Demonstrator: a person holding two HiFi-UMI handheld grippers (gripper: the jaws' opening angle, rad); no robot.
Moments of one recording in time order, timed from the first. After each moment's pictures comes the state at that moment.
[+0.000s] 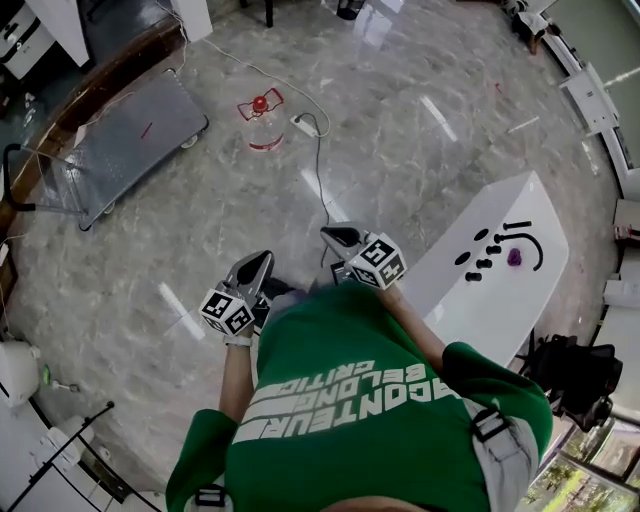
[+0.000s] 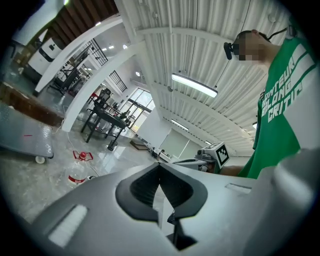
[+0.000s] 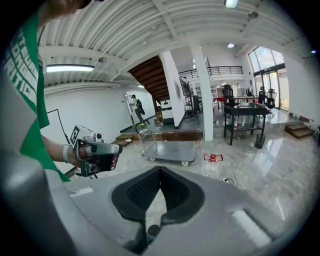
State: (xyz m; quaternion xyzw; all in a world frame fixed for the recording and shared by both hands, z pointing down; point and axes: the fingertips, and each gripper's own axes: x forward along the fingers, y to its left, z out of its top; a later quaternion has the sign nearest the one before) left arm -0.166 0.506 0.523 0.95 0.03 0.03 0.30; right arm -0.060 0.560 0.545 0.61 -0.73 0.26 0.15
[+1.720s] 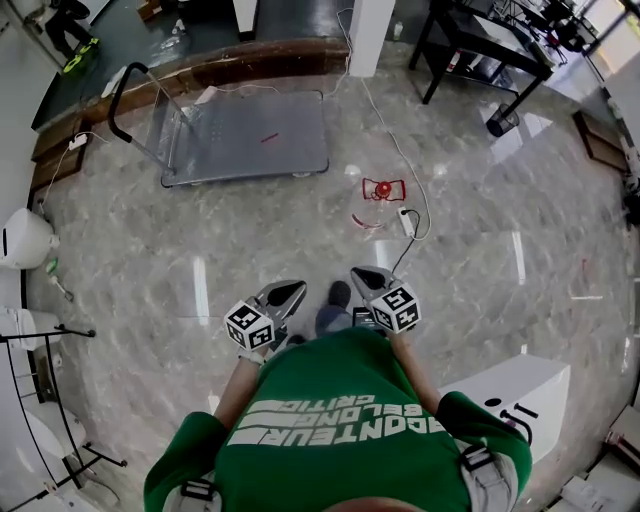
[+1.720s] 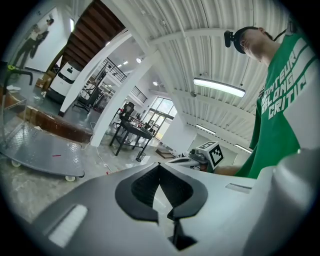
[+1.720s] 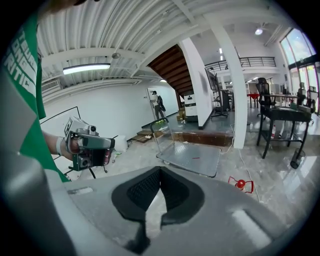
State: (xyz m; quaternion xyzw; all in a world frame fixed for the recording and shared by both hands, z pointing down) left arm -0.143 0.314 0.529 0.95 -0.12 0.04 0.29; right arm -0.030 0.315 0.578 0.48 -0.83 0.24 0.18
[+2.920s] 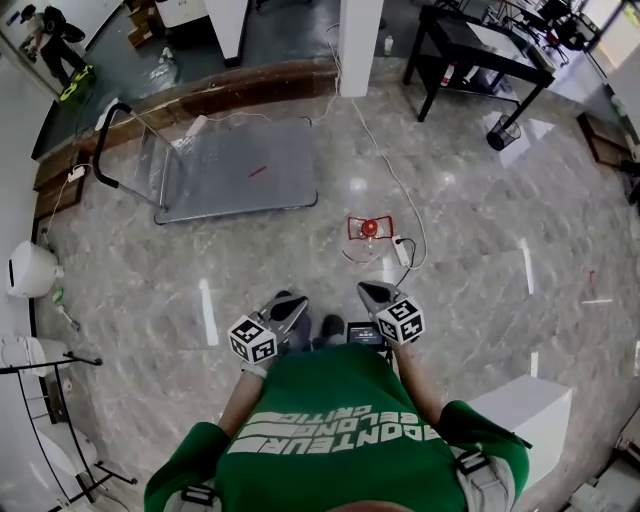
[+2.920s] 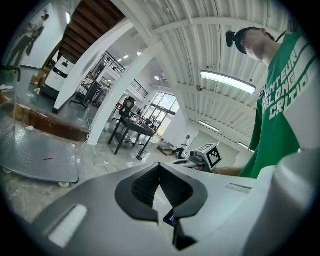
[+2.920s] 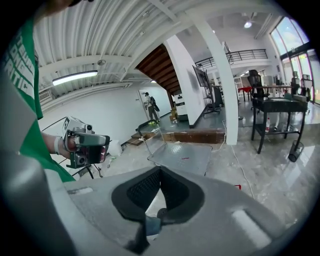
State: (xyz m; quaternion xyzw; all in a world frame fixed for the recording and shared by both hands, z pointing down) left arm -0.020 0.225 0.529 0.95 -0.12 0.07 0.29; right arm 0.107 0.232 0.593 0.49 -0.81 0.27 0.16
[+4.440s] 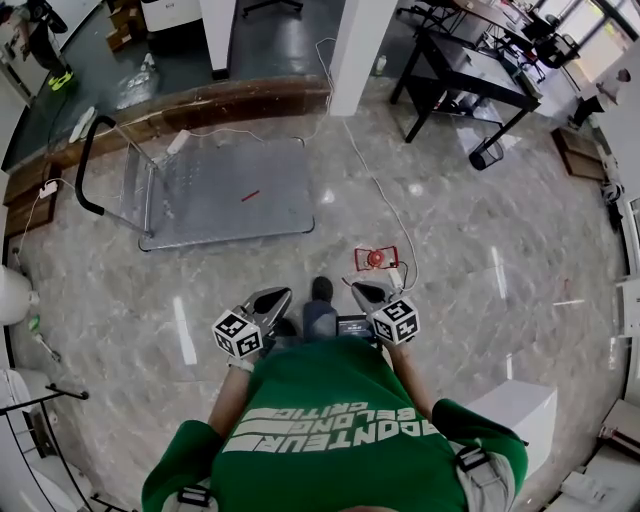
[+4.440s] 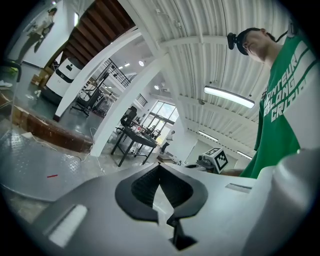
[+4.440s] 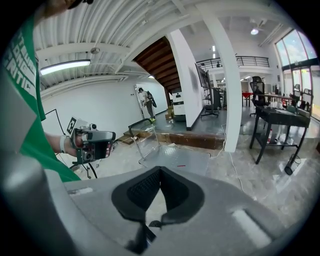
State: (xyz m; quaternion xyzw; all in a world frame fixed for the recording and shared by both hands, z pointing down) left arm -0.102 0.034 0.528 0.95 -0.11 0.01 0.29; right arm 0.046 0.078 0.576 0.52 -0.79 0.26 0.19
